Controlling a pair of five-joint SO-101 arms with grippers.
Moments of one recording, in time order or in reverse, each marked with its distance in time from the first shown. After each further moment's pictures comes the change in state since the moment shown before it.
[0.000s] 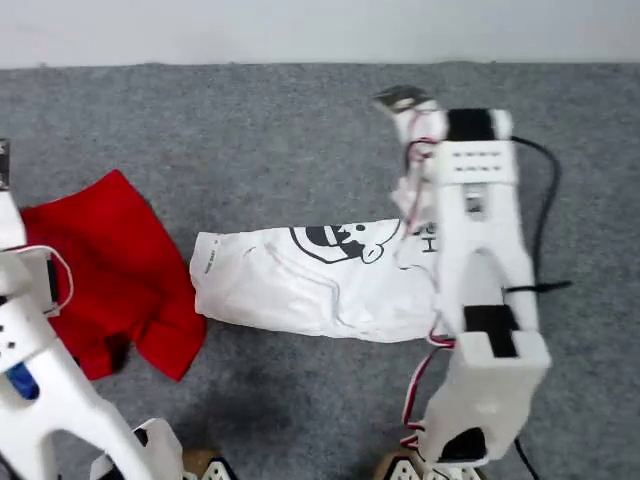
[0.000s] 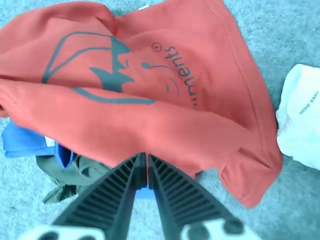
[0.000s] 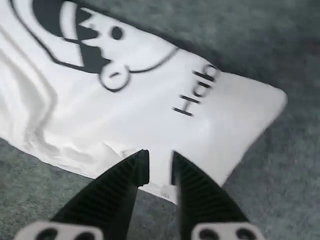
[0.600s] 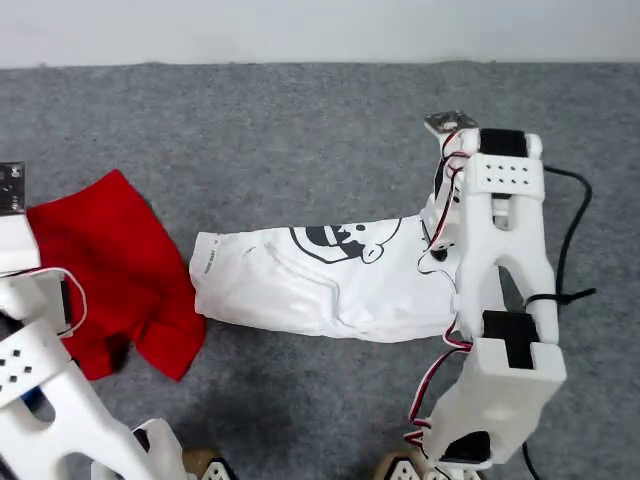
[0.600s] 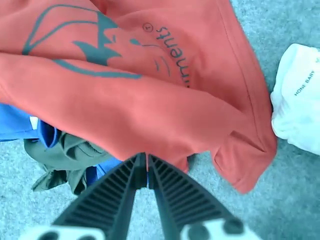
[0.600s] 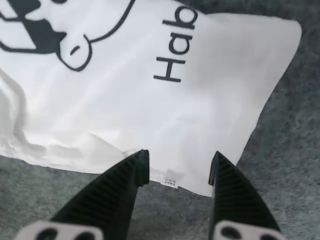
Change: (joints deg) left arm 0.0 -6.9 8.2 0.2 0.0; right arm 4.5 -1.8 14.4 -5.5 -7.7
